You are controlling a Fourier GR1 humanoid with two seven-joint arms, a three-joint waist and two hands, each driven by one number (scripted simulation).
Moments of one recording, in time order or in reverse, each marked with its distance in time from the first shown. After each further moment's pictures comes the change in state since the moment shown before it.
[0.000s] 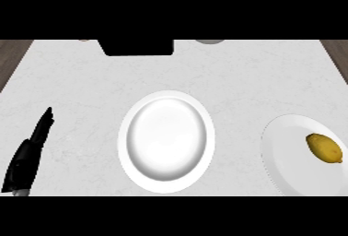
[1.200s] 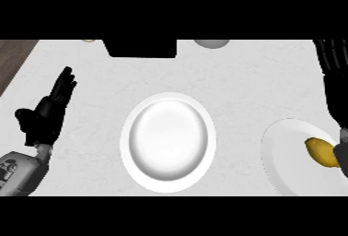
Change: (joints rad) left arm -0.301 -0.058 -0.028 0.006 0.140 -0.017 0.133; right arm -0.608 0.113 0.525 -0.157 0.377 -0.623 0.139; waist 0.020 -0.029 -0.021
